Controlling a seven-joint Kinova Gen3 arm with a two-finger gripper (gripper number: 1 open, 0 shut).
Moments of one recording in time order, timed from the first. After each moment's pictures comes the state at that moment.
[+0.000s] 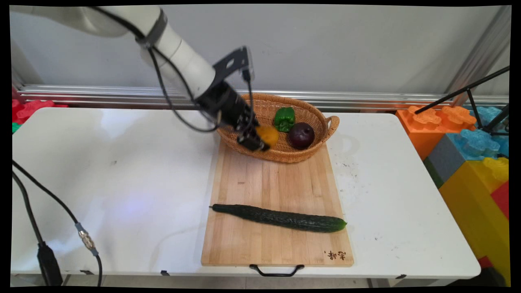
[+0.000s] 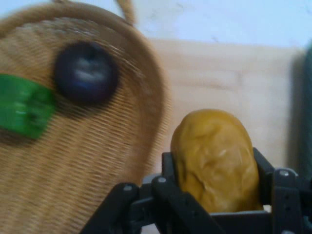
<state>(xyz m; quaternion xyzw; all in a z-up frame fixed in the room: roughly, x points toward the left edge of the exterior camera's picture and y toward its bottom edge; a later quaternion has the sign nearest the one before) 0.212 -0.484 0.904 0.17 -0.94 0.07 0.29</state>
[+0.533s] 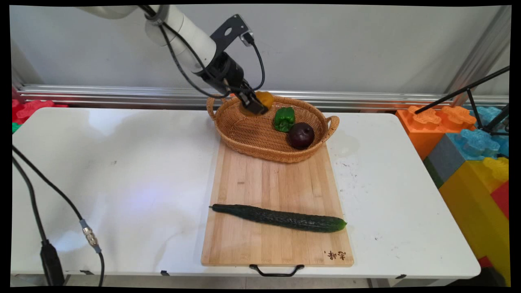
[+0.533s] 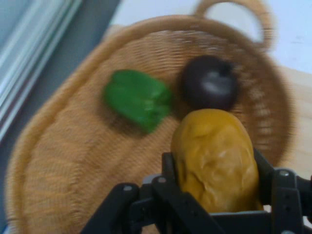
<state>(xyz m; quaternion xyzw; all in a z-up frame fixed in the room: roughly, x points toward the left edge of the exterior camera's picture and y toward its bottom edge) 0.231 -0.540 0.917 0.28 -0.90 0.13 0.29</state>
